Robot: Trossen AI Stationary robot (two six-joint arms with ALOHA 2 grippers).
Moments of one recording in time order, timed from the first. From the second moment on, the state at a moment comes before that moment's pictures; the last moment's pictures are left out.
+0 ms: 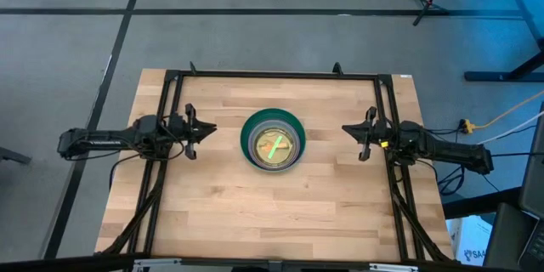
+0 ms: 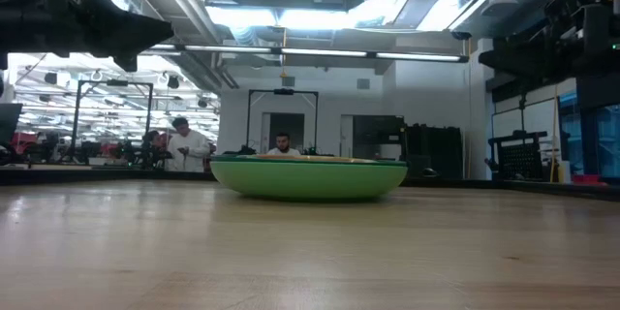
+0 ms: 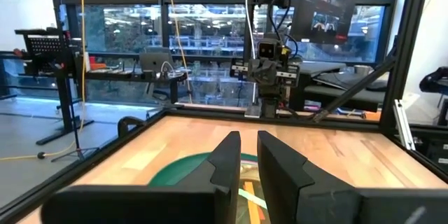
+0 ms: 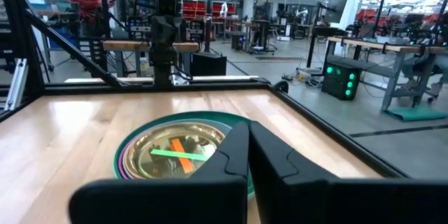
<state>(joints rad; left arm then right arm) 0.10 0.15 0.01 0.27 -0.09 -0.04 -0.12 0.00 0.01 0.04 0.09 -0.06</state>
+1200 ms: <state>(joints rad) 0.07 0.02 0.01 0.02 -0.07 -0.07 -0.12 0.00 0.01 0.04 0.12 -0.04</state>
